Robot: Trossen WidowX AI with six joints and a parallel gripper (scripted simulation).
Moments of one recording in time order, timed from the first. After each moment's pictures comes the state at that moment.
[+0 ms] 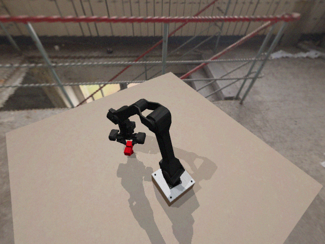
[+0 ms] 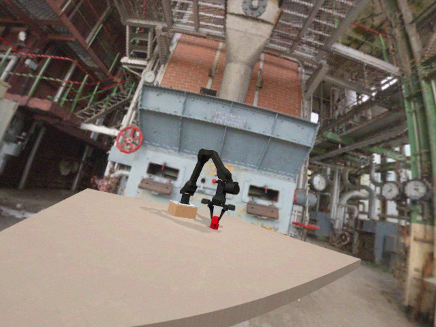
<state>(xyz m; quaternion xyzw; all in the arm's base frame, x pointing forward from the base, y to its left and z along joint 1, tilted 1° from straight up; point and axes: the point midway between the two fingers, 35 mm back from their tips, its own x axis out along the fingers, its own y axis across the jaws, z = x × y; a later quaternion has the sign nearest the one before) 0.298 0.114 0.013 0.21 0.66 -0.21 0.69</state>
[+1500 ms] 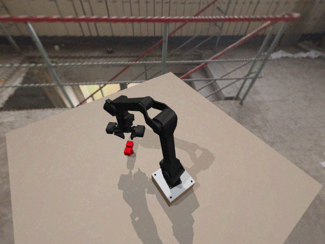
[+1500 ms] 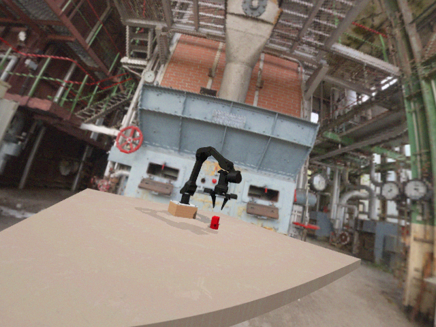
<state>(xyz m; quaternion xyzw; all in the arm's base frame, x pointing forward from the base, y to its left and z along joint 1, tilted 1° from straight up) 0.296 0.114 0.073 0.21 0.66 -0.21 0.69</state>
